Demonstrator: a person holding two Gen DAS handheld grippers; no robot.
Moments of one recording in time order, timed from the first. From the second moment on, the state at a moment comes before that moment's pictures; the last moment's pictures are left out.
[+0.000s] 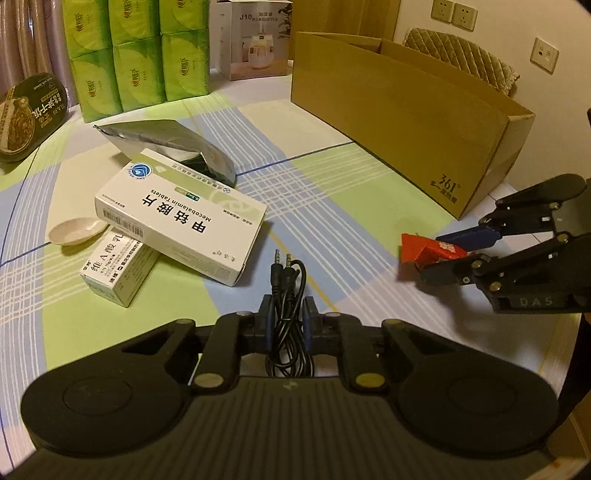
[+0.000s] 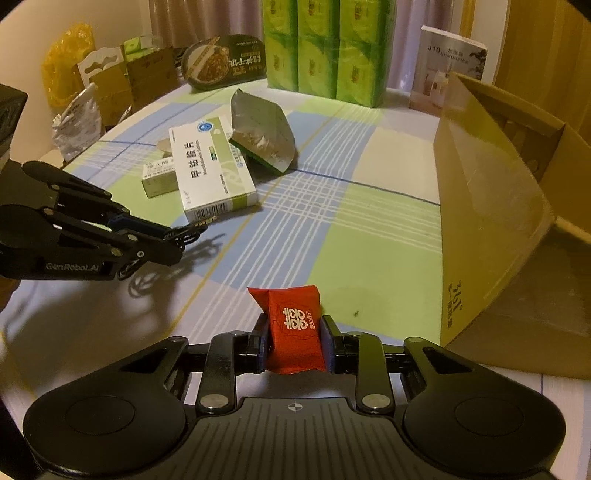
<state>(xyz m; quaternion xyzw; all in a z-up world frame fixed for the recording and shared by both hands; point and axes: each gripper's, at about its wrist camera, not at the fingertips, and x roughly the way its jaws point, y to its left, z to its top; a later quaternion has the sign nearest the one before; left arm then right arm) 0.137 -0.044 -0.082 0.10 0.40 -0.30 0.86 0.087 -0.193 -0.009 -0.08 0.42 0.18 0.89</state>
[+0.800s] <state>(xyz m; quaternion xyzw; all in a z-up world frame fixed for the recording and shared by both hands) 0.071 -0.071 -0.040 0.05 0.42 -0.25 0.87 0.035 -0.217 0.042 -0.06 0.37 0.16 0.91</state>
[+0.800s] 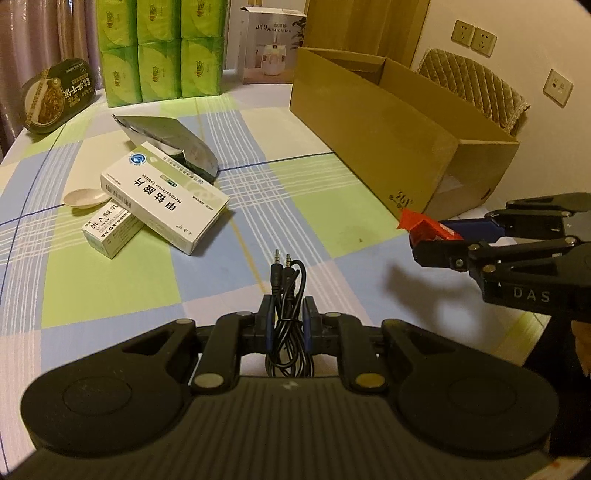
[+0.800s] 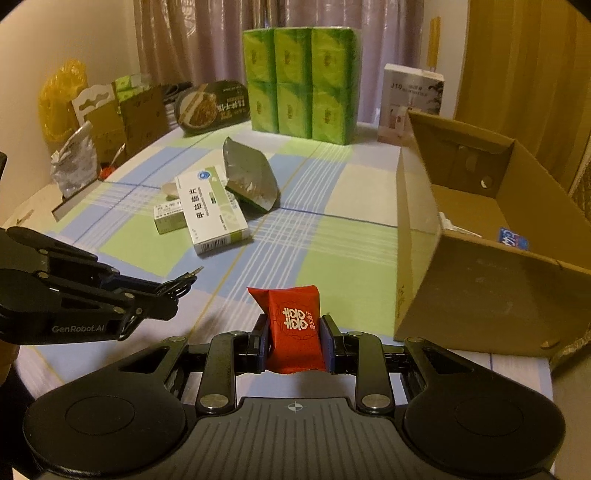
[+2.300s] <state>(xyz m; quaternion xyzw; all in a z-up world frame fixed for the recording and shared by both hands) 0.146 -0.283 0.051 0.06 0.36 -0.34 0.87 0.108 -0.402 0.106 -0.01 0.30 0.04 0.95</state>
